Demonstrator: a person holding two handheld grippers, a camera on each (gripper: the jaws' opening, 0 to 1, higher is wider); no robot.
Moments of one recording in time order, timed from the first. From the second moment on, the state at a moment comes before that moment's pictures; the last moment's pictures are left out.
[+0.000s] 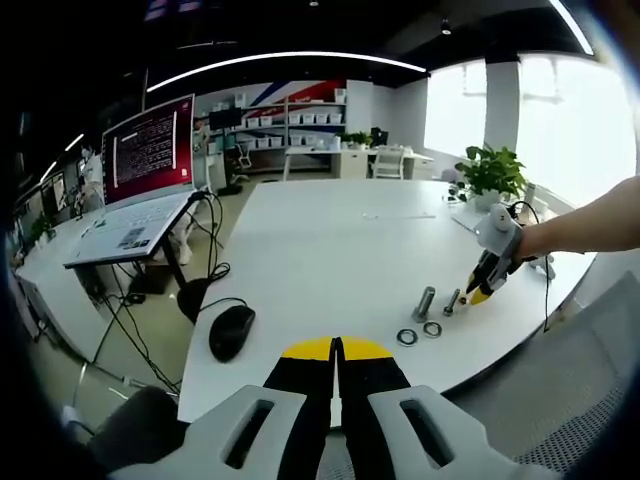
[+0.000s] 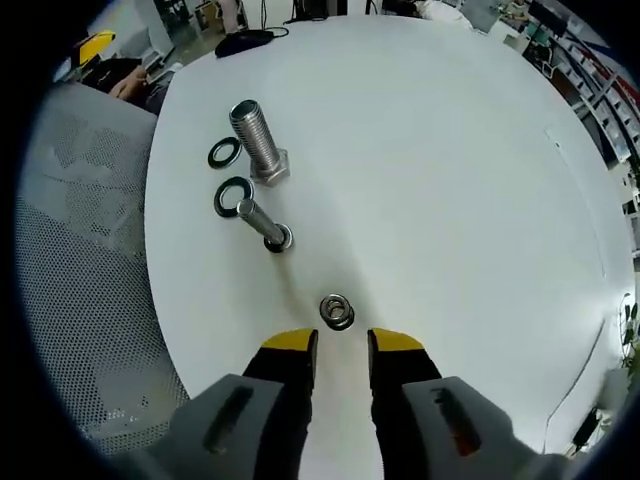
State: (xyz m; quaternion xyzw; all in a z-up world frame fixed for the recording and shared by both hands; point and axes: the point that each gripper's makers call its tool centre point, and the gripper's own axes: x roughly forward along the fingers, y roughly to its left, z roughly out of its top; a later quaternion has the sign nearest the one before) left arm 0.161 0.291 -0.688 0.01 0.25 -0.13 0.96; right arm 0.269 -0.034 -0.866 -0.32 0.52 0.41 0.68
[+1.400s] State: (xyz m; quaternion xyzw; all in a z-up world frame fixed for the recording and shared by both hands) left arm 0.162 0.292 -0.687 0.01 0.25 -0.12 0.96; right arm 0.274 -0.003 -0.815 -0.29 0.46 0.44 0.72
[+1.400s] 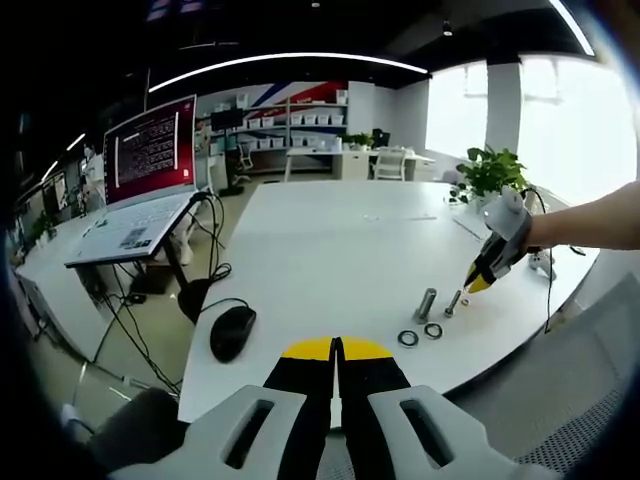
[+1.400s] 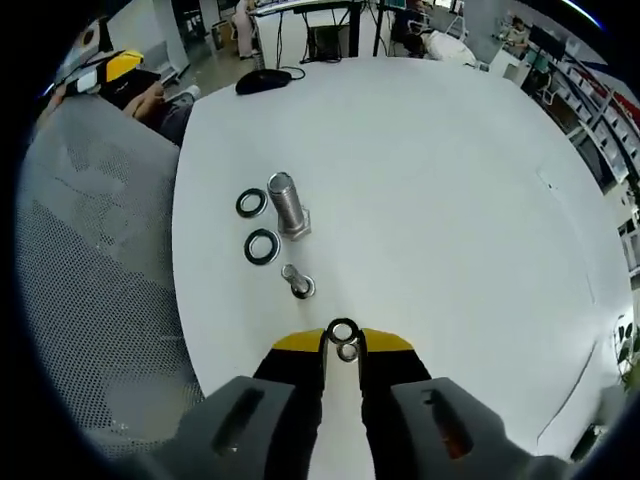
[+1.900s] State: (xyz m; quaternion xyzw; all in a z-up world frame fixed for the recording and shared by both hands) left arm 0.162 0.292 -0.686 0.01 0.25 -0.13 0.96; right arm 0.268 0.010 -0.781 -0.28 0.43 0.46 0.73
